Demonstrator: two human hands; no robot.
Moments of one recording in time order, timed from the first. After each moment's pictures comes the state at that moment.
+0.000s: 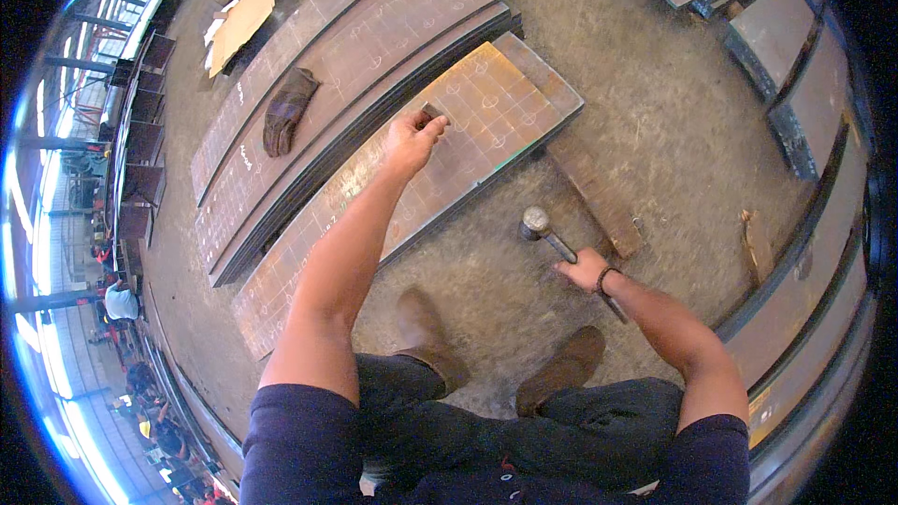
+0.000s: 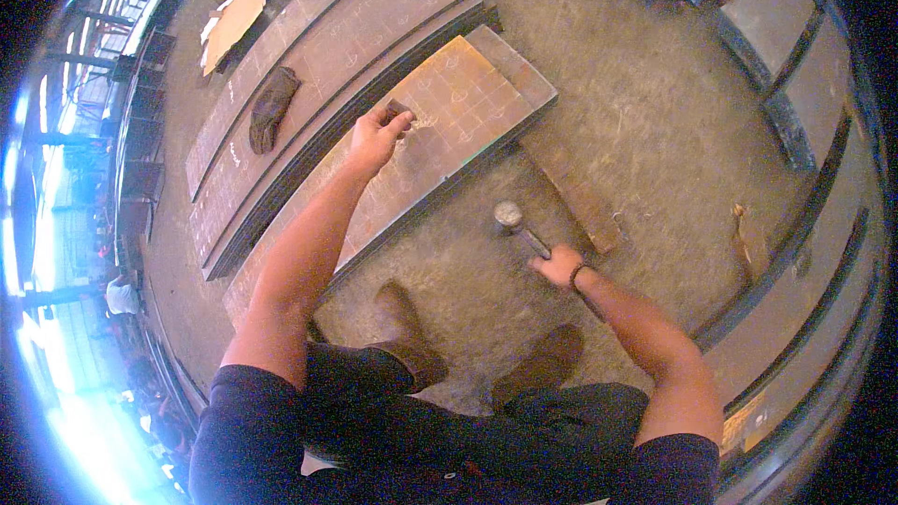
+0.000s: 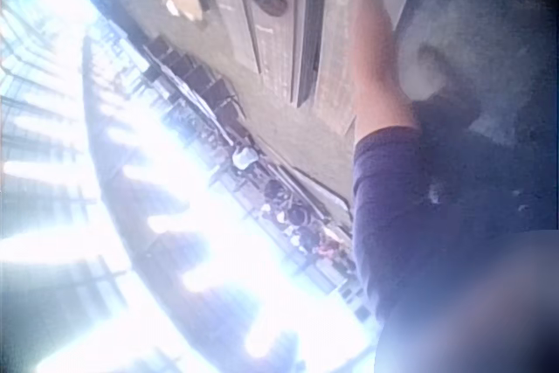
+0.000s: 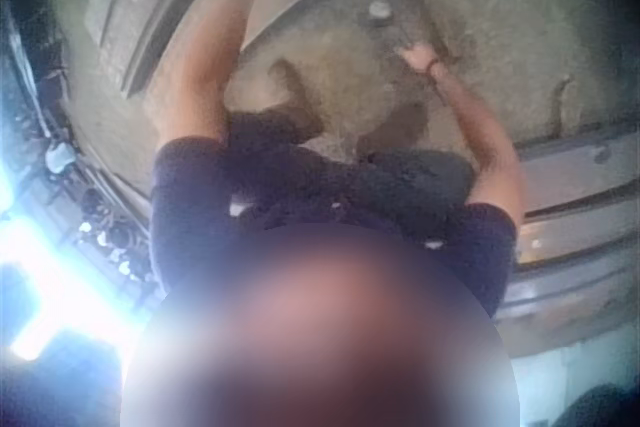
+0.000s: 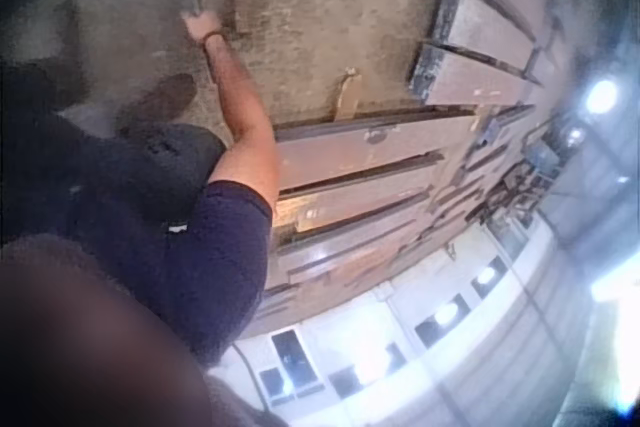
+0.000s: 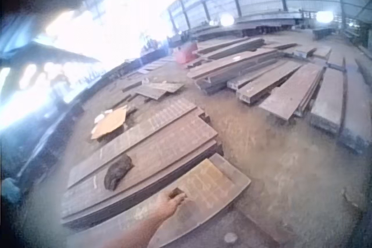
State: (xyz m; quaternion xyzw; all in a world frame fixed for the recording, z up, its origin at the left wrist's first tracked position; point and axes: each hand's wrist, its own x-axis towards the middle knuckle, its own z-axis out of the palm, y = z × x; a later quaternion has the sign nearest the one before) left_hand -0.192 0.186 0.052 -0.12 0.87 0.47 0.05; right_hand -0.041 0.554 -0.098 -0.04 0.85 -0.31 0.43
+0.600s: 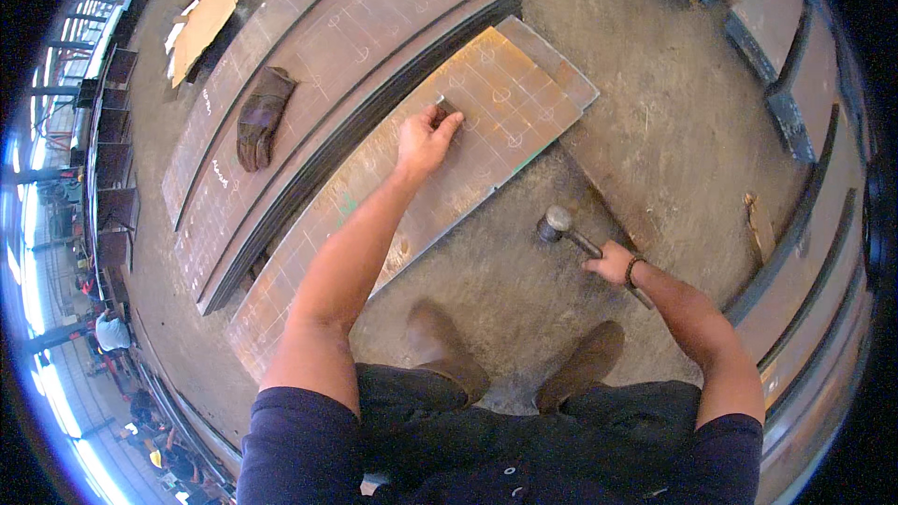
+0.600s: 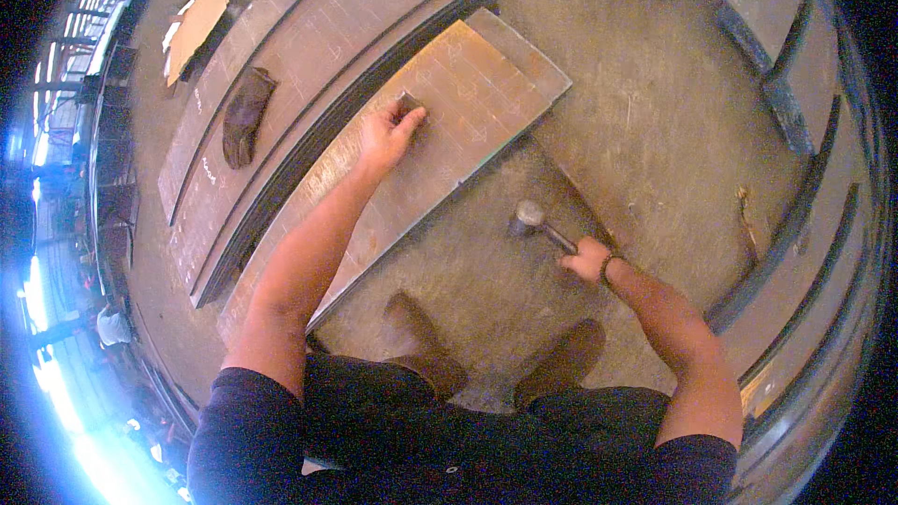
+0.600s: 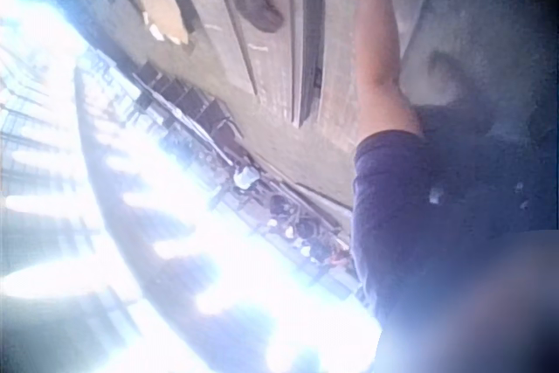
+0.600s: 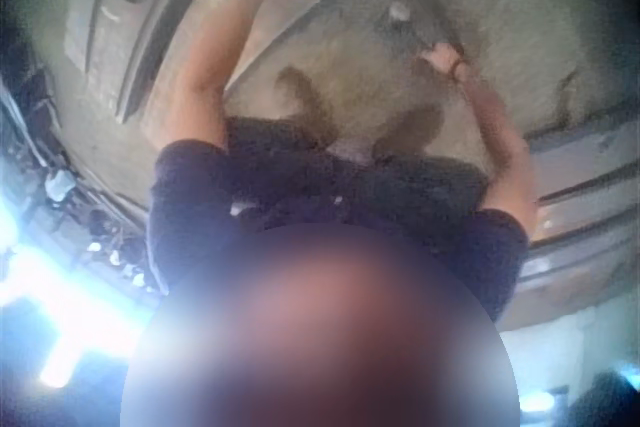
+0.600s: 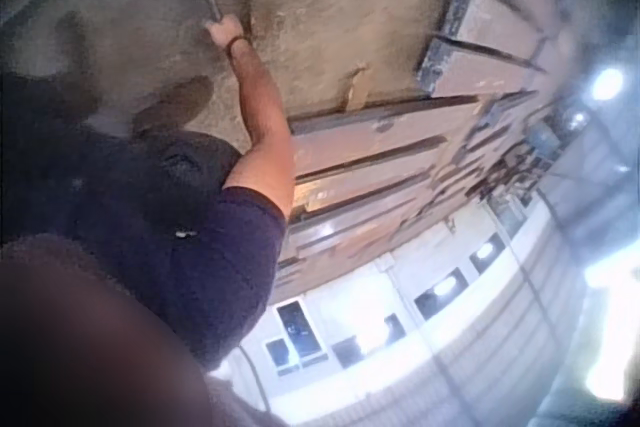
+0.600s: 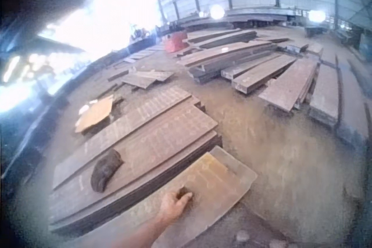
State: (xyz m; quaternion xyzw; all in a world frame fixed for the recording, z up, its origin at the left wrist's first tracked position) left_hand -0.209 0.176 0.016 -0.08 0.89 0.44 0.03; right_hand -0.059 0.559 -0.075 -0.02 0.82 -0.27 0.50
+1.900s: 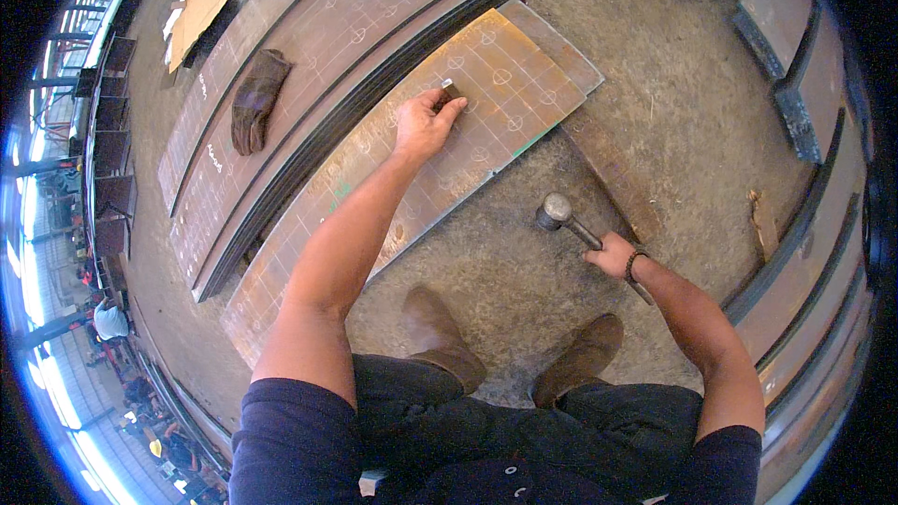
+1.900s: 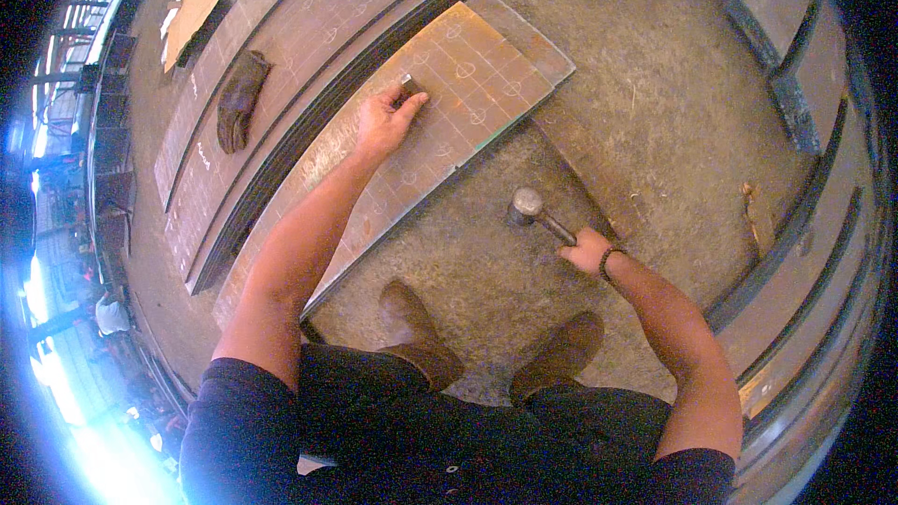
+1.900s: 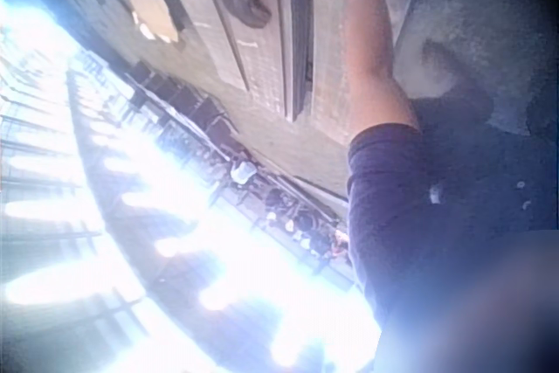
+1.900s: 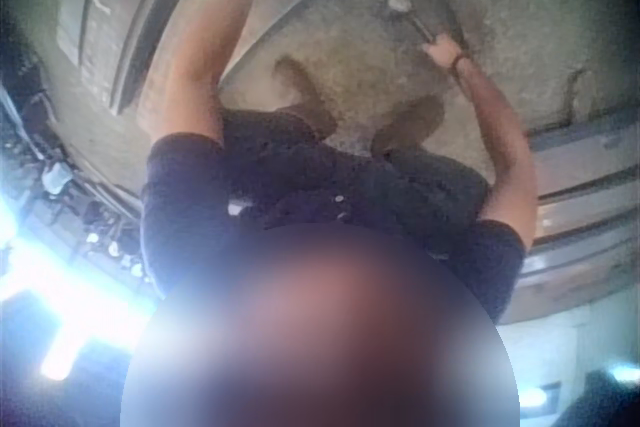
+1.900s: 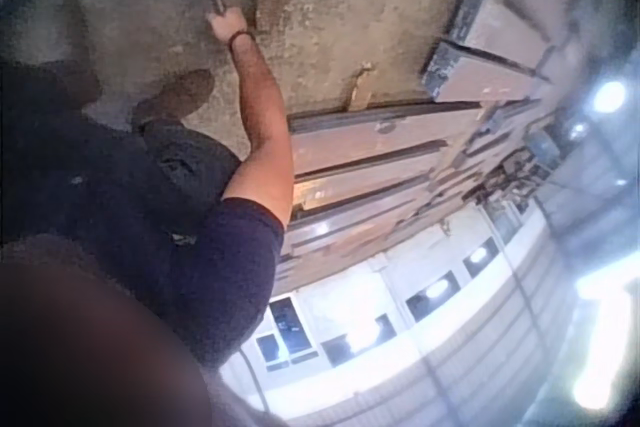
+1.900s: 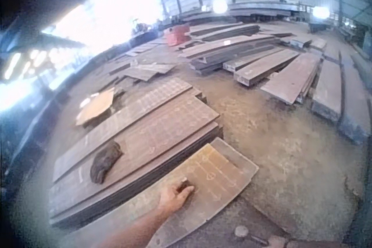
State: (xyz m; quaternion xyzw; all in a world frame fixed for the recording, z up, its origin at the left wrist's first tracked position) left_hand -0.207 0.178 0.011 -0.06 0.91 0.42 0.04; right_hand -0.058 0.558 -0.074 0.00 0.83 -0.24 0.50
